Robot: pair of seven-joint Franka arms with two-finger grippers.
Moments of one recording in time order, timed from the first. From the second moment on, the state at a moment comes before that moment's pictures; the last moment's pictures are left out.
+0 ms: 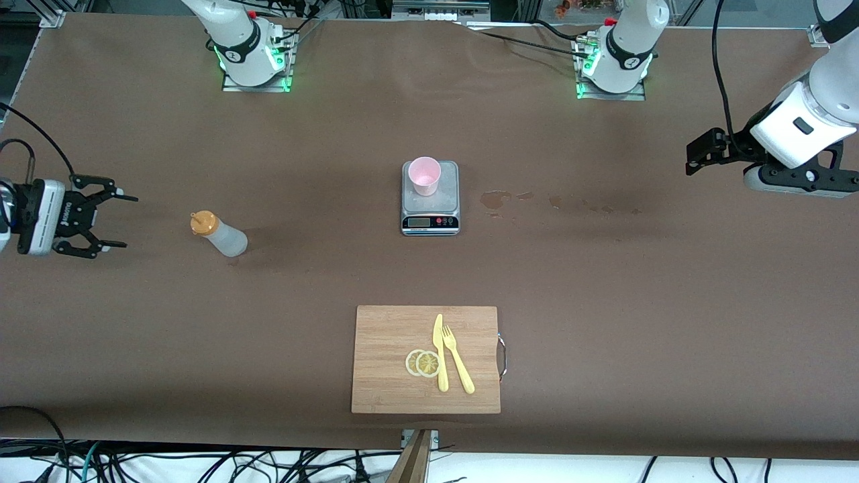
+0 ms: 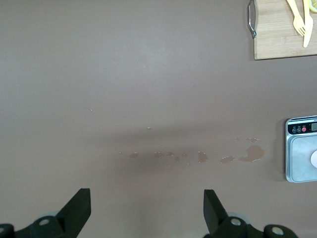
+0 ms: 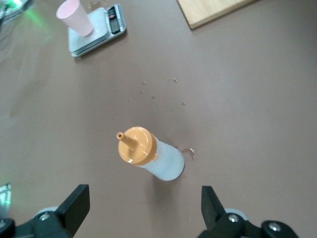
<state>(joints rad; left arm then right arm) 0.05 0.02 -0.15 -1.61 -0.02 1.57 -0.02 -0.24 0.41 -0.10 -1.64 0.55 1.64 -1.77</state>
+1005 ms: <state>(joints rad) 0.05 0.02 -0.15 -1.61 -0.02 1.57 -0.02 -0.26 0.67 -0.13 -1.65 0.75 1.64 -2.30</state>
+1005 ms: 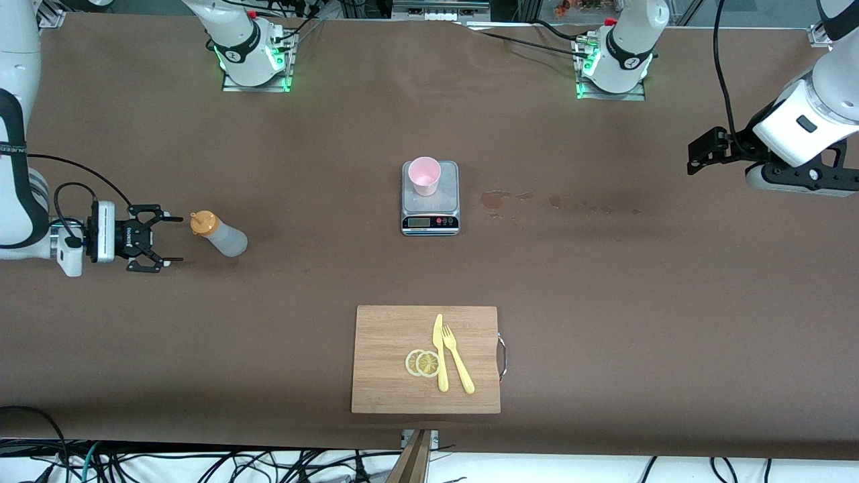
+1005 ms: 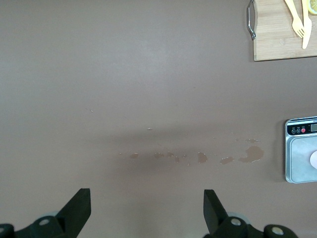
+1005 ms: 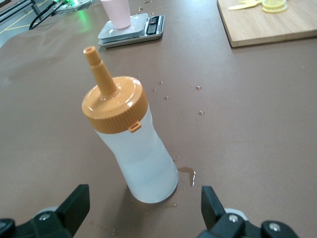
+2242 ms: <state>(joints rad) 0.06 0.02 -0.15 -1.60 -0.02 1.56 -0.02 -0.25 0.69 -0.12 -1.75 0.84 1.57 -2.56</state>
